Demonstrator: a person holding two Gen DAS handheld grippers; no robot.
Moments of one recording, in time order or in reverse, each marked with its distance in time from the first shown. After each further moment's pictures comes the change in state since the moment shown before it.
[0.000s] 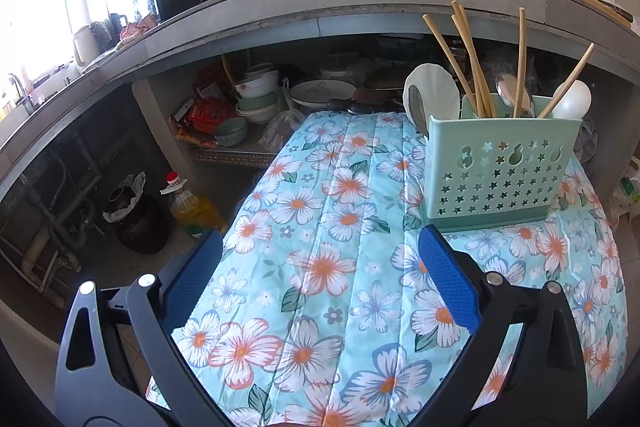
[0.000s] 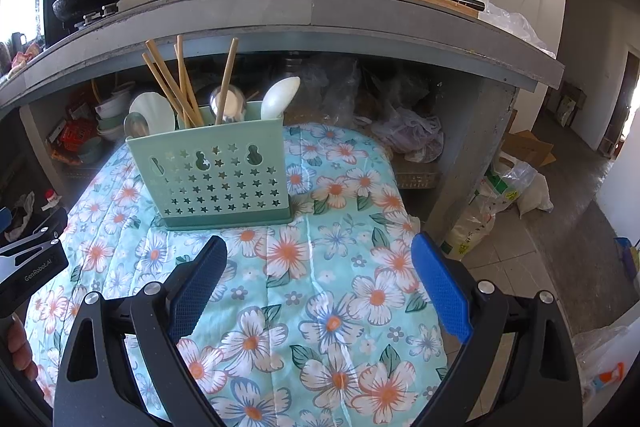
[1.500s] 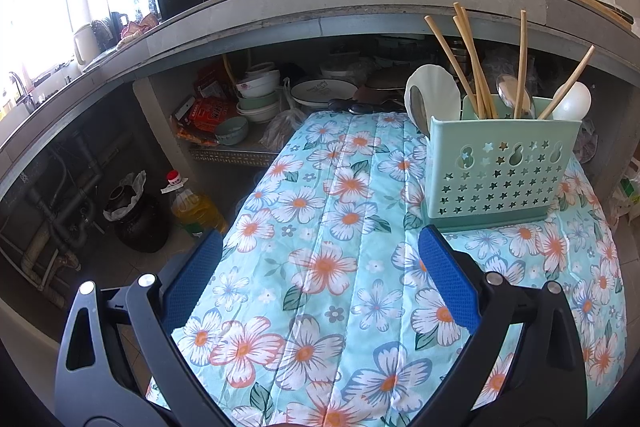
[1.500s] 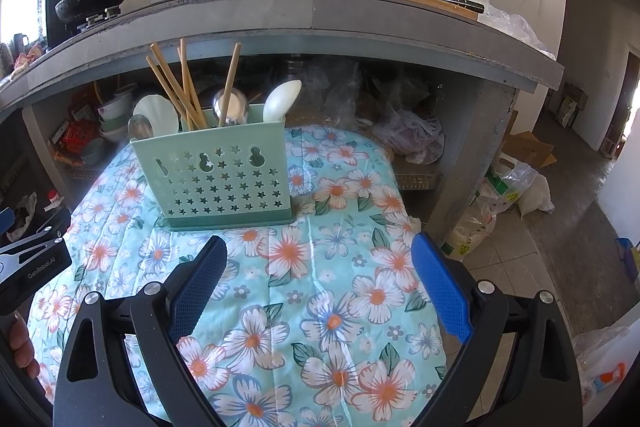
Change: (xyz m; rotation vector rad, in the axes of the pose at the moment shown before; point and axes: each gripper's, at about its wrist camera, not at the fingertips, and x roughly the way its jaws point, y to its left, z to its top) left arm 0.001 0.000 0.000 0.000 0.002 -0.002; right arm -0.005 -0.001 -0.001 0.000 -0.006 0.004
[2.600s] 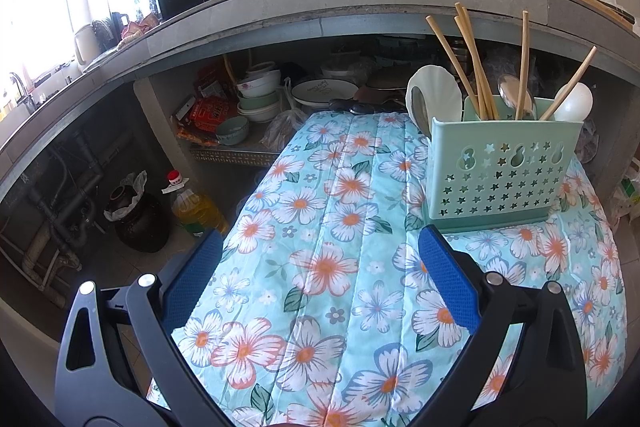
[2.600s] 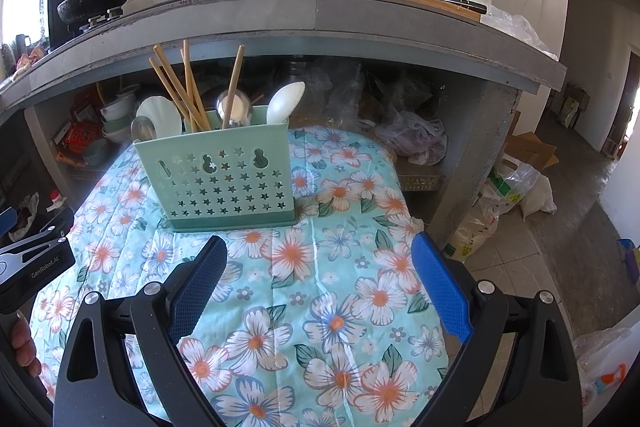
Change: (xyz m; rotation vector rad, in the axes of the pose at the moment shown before) left arm 0.001 0.000 0.000 -0.002 0.002 -0.001; right arm -0.001 0.001 0.002 -0.002 -0.003 0.007
